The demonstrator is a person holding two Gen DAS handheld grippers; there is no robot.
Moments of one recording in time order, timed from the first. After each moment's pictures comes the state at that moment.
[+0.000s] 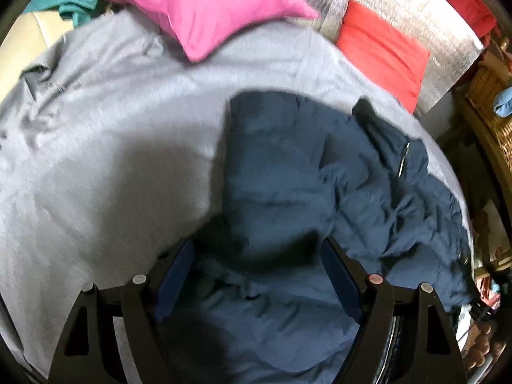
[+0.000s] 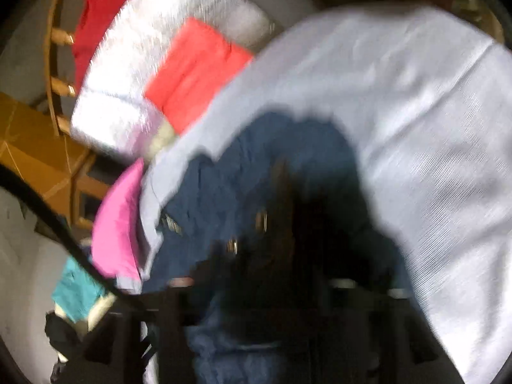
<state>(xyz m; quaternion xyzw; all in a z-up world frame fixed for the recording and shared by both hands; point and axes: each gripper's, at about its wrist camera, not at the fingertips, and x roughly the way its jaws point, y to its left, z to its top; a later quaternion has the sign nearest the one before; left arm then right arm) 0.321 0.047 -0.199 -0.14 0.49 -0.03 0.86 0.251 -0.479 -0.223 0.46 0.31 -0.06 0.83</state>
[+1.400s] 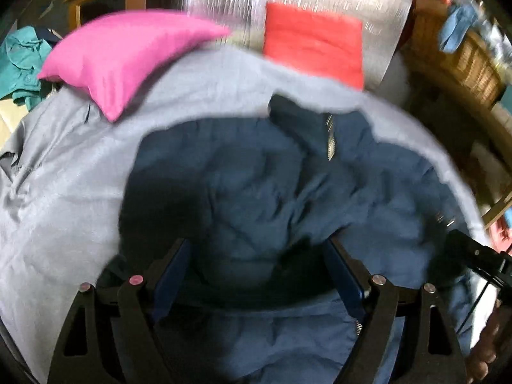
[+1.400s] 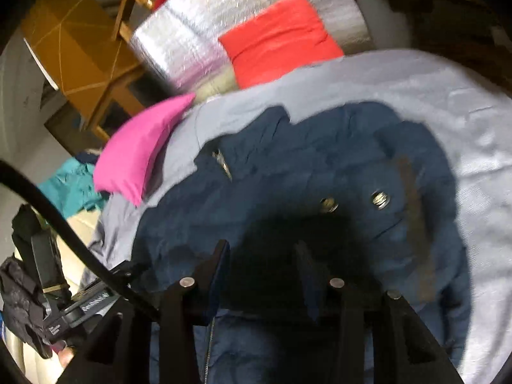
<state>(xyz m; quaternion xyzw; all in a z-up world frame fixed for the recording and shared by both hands) 0.315 -0.047 -0.195 -0.02 0.46 -0.10 0.88 0.294 -0.365 -0.228 0.26 0.42 0.07 0.87</state>
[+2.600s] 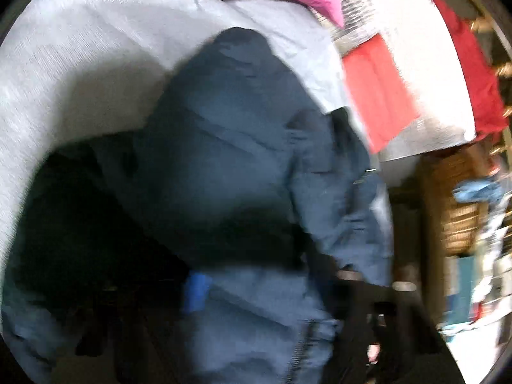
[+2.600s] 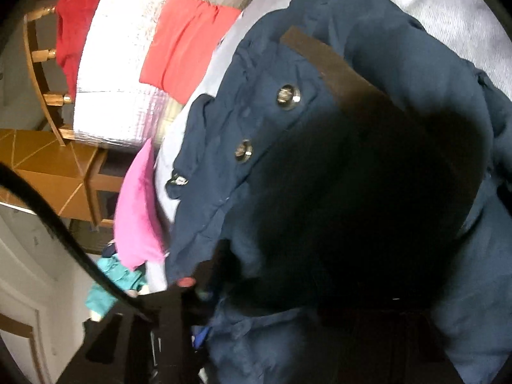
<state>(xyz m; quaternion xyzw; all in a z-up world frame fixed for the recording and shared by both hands) 0.315 0.023 -0.252 -0.38 0.50 -0.08 0.77 0.290 -0.393 -0.285 0.54 0.37 0.03 0.76</state>
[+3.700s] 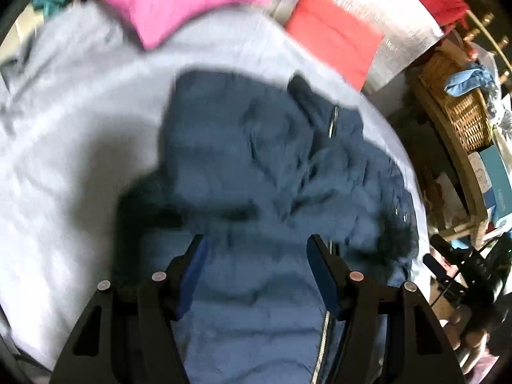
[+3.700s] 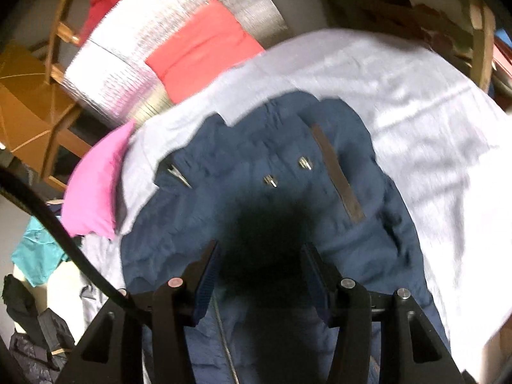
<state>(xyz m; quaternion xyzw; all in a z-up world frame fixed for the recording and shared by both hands) 0.275 0.035 -0.168 -0.17 0.50 -0.14 0.84 0.245 -0.390 -0.171 0.35 0.40 -0.06 0.85</state>
